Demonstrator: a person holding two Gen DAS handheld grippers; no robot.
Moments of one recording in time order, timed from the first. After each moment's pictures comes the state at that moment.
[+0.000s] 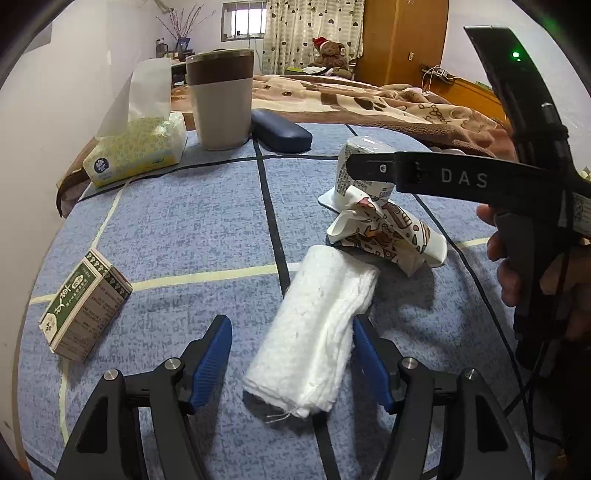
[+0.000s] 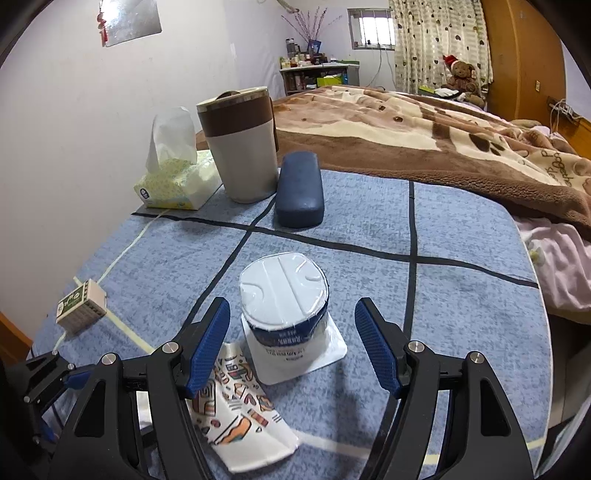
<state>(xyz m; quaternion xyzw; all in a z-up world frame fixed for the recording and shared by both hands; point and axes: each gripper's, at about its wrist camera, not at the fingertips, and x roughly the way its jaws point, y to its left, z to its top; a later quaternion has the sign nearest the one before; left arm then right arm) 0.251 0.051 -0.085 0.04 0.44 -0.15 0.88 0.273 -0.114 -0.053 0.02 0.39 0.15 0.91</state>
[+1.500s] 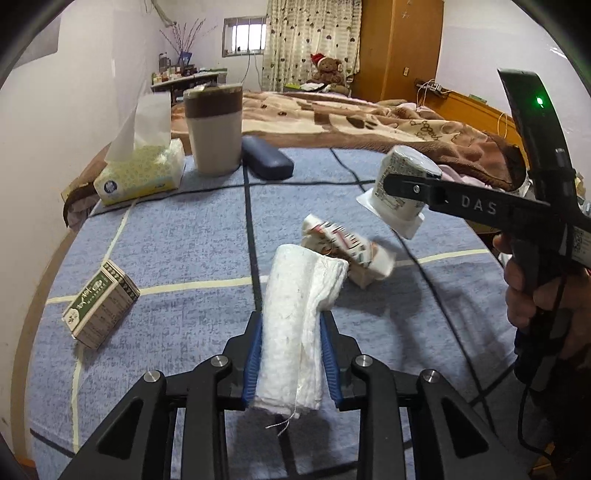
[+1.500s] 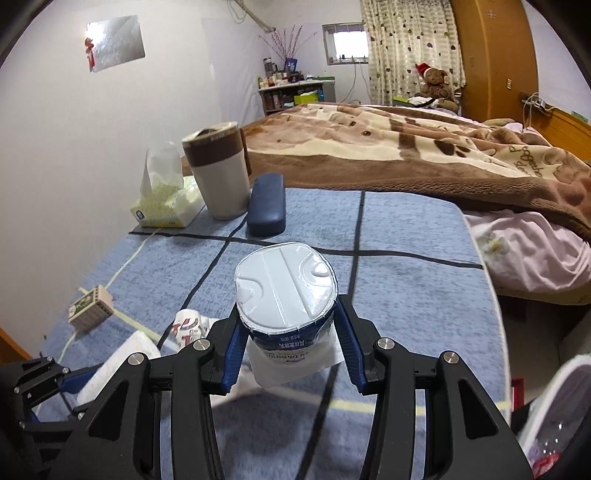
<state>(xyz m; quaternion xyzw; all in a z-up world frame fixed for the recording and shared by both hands) 0.217 0.035 -0.049 0.04 0.41 -0.15 0.90 0.233 -0.148 -0.030 0.04 0.36 0.11 0.92</state>
